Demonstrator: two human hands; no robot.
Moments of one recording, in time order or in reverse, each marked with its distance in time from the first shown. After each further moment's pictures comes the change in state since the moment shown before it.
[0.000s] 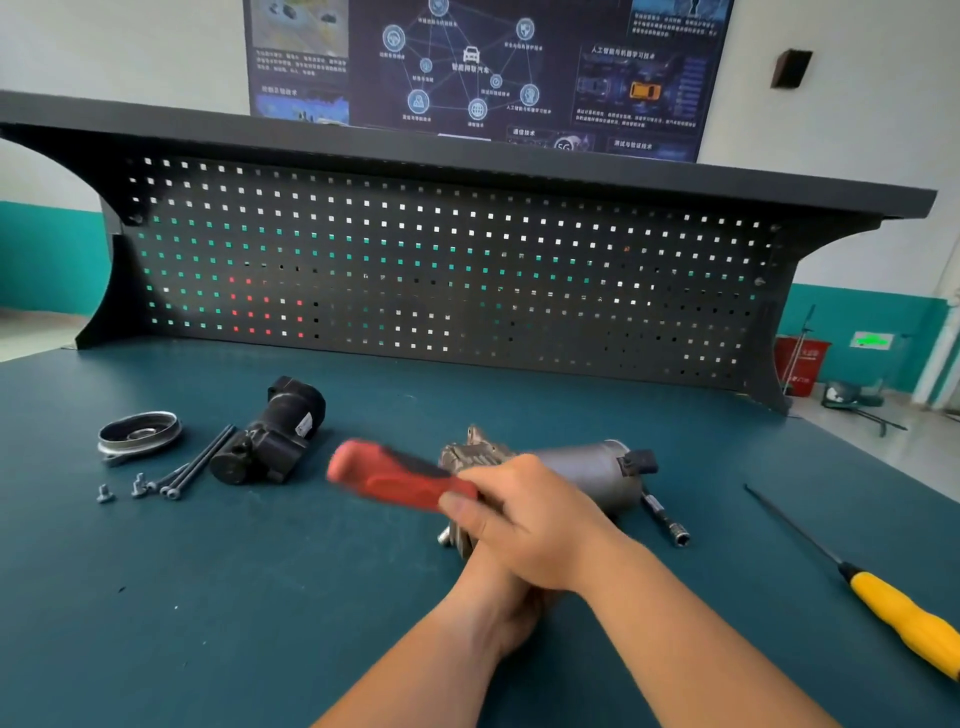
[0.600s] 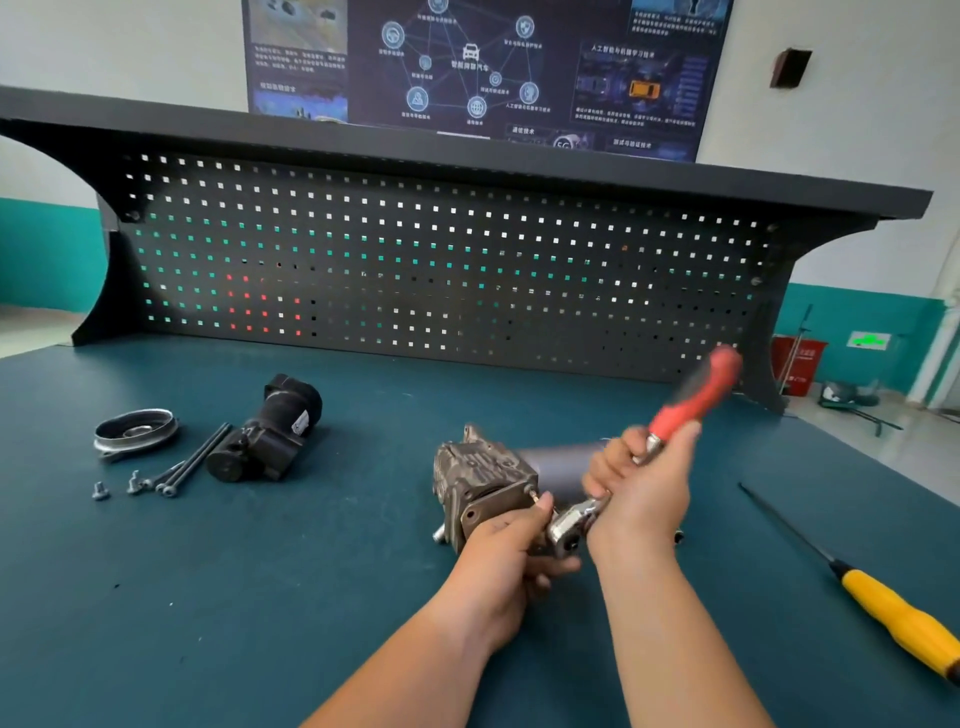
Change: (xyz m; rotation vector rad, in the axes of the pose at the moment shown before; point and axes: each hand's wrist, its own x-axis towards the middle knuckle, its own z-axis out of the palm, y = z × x) left_hand 0.002 0.003 -0.007 0.143 -0.022 -0.084; right_hand -0.014 0.029 -0.017 1.398 1.134 0.596
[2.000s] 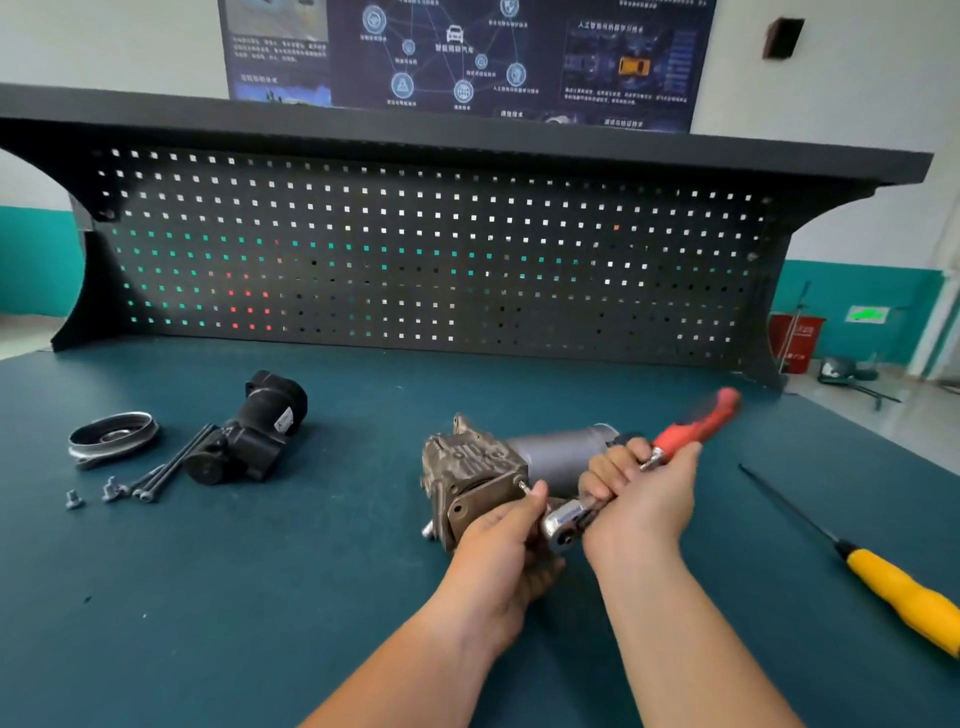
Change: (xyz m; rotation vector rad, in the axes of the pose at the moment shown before) left_hand -0.002 -0.002 0.011 -0.082 0.067 -0.028; right_hand 0.007 0.004 -0.014 0.242 0.124 0.132
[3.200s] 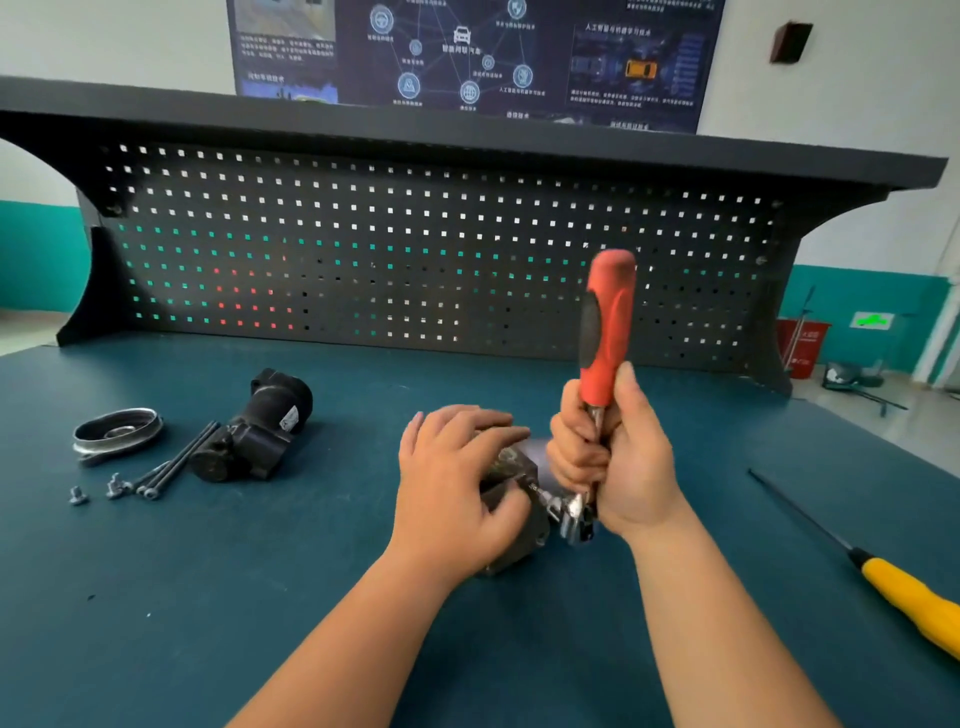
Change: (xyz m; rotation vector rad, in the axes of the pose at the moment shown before) left_hand 0.006 0.049 -0.035 1.300 0.213 1.167; right_hand -0.007 -0.010 0.026 -0.515 -0.926 0.130
